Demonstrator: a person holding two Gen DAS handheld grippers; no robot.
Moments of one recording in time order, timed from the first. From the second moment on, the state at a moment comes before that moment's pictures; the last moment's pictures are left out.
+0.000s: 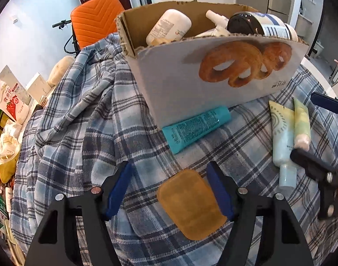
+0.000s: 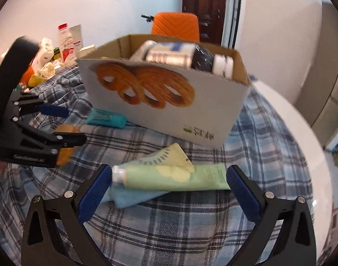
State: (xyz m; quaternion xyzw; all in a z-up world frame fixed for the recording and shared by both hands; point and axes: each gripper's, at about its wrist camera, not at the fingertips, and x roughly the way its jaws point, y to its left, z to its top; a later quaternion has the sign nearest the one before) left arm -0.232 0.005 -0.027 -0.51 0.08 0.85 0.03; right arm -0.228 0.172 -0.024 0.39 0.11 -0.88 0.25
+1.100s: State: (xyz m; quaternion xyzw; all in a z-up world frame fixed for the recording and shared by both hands) left arm -0.211 0.002 0.015 -0.50 0.10 0.86 0.06; right arm -0.190 0.185 0.030 0.31 0.11 -0.90 0.28
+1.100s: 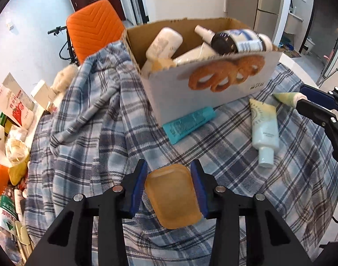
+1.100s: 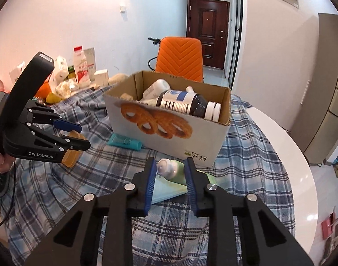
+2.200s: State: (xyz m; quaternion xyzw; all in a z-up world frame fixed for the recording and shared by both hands) left arm -0.231 0.014 0.056 -0.48 0.09 0.87 0.07; right arm -0.215 0.183 -0.005 0.37 0.13 -0.88 0.28
